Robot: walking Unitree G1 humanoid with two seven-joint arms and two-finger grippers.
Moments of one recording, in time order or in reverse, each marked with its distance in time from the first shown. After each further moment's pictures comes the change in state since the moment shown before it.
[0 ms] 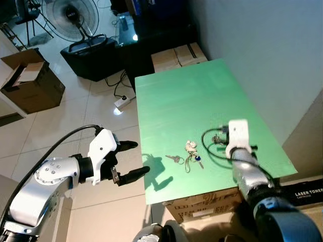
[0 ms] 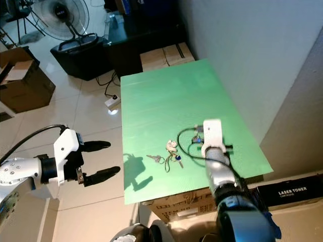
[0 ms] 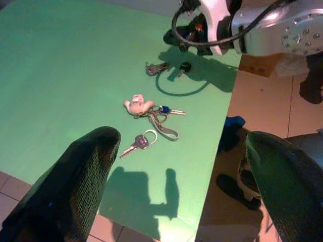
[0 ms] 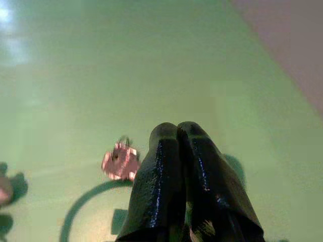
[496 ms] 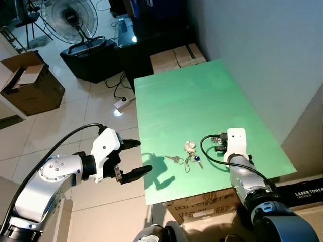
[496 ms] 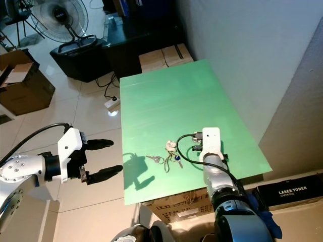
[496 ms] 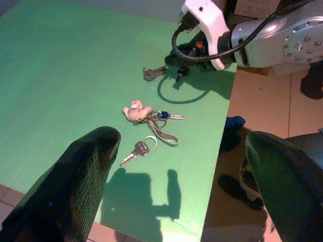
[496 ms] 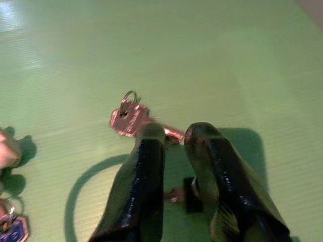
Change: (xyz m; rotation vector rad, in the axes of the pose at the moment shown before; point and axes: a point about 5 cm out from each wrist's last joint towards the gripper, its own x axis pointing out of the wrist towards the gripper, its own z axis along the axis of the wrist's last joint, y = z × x) left arm 0.006 0.003 0.003 0.024 -0.008 -0.016; right arm -0.005 0.012 -0.018 0.064 0.113 0.033
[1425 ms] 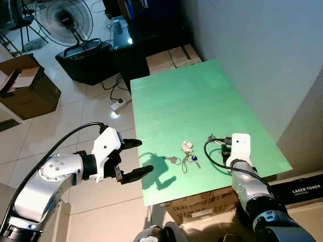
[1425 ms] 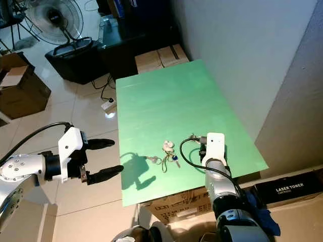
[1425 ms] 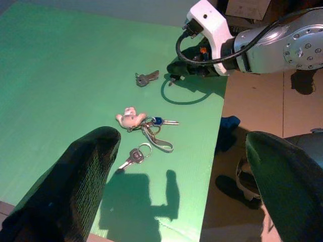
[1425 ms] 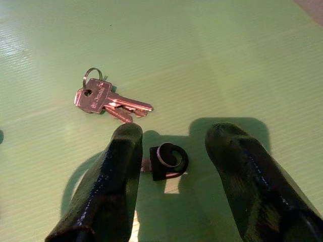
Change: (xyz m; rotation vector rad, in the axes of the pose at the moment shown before) left arm 0.000 -0.002 0.003 0.004 -0.001 -0.013; right arm -0.006 -0.009 -0.011 0.053 0.024 -0.040
